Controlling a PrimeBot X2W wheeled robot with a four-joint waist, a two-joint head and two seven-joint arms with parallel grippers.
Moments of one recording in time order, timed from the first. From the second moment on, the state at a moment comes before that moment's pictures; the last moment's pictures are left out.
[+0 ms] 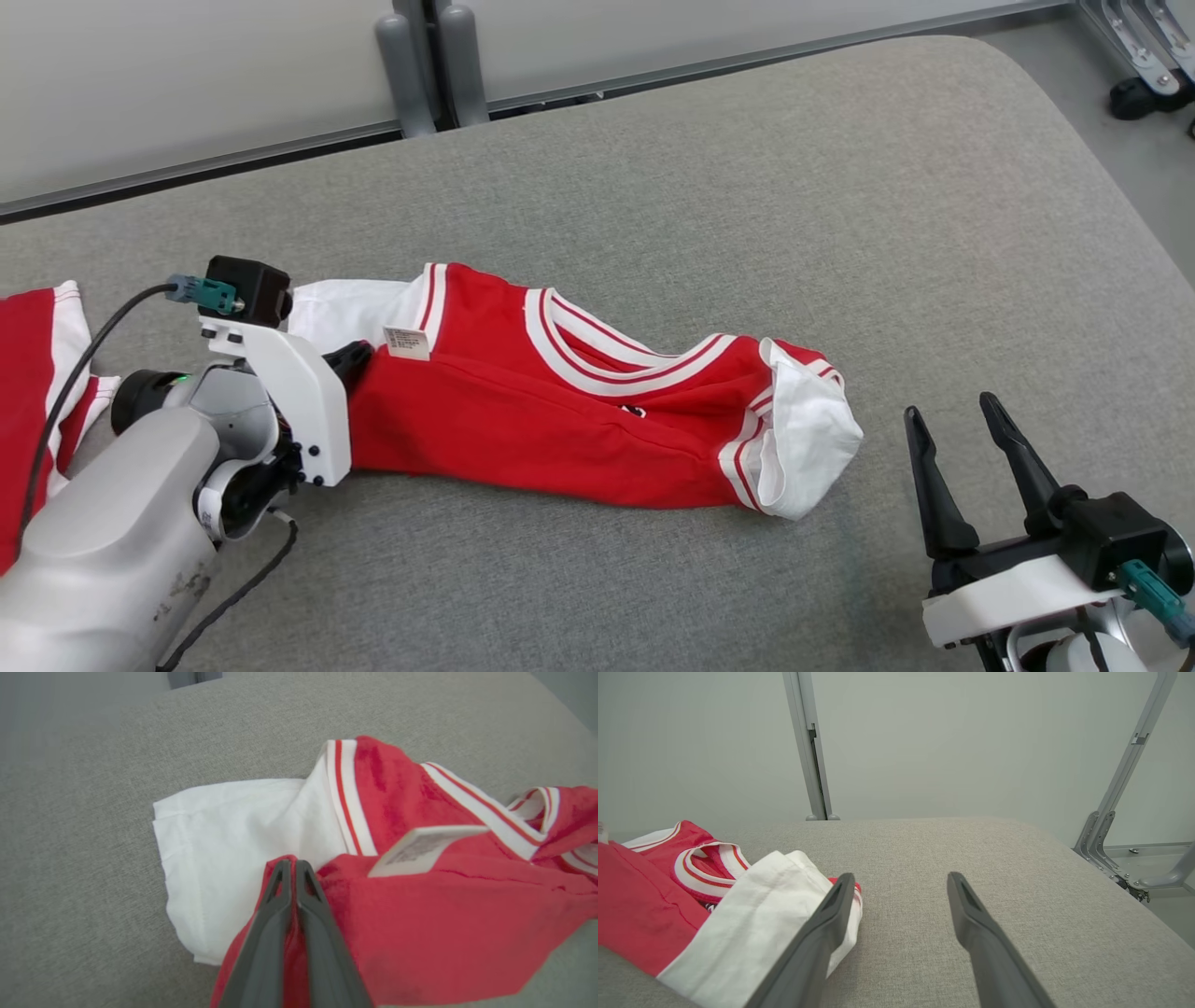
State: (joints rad) left arm -0.74 0.49 -0.90 0.56 -1.06 -0.03 0.28; right arm -0.08 -0.05 0.04 0.17 0.11 0.13 -0.26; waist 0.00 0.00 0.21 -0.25
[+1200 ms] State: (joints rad) left arm 0.12 0.60 -0.75 0.00 -1.22 0.33 -0.24; right arm 0.04 -0.05 -0.02 0.17 0.05 0.13 -0.26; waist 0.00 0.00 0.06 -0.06
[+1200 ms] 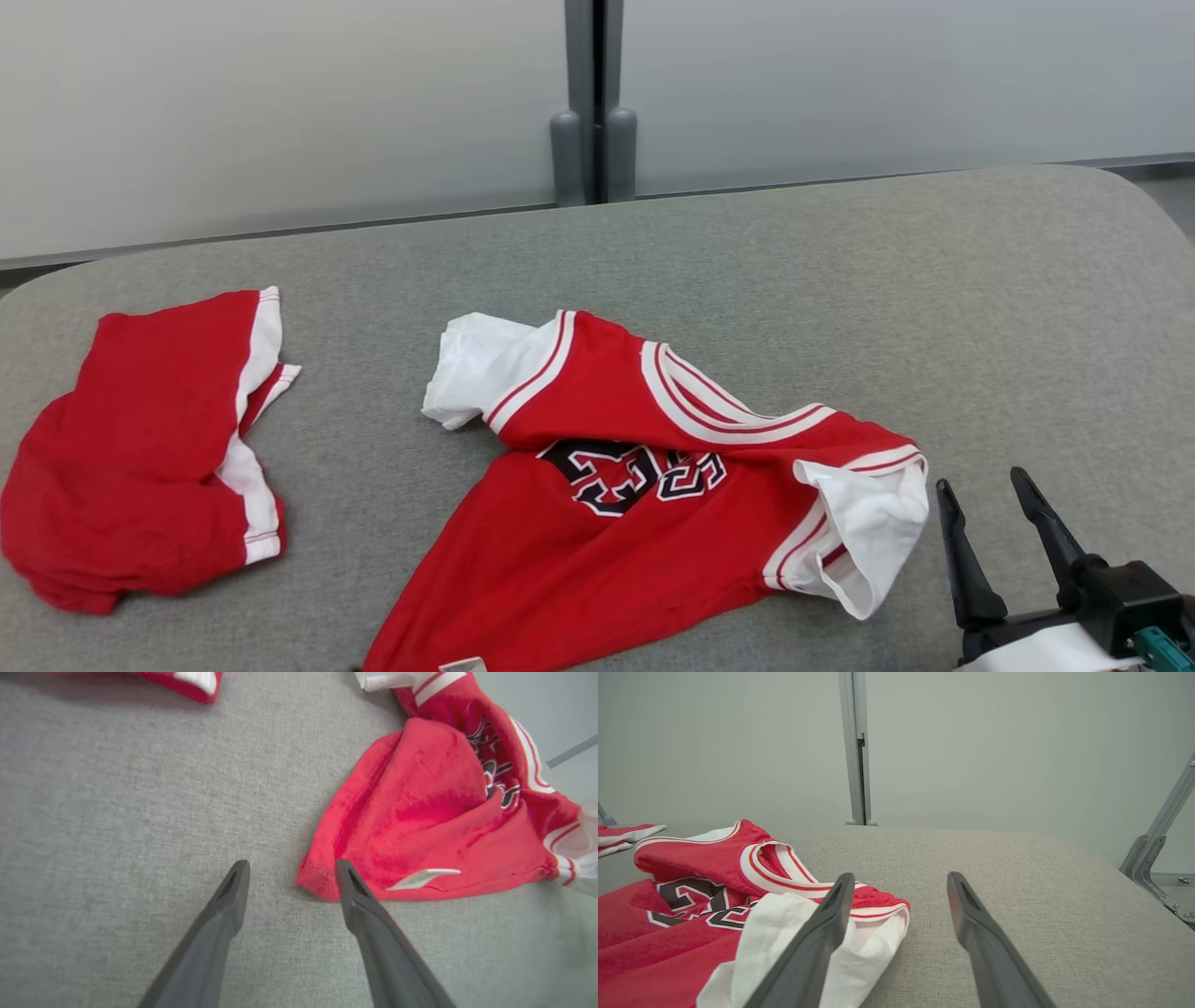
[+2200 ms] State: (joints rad) left arm -0.54 0.19 -0.97 0.36 -1.12 0.11 0.16; right arm -0.04 -0.05 0.00 0.15 0.13 0.13 -0.26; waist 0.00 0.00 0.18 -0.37
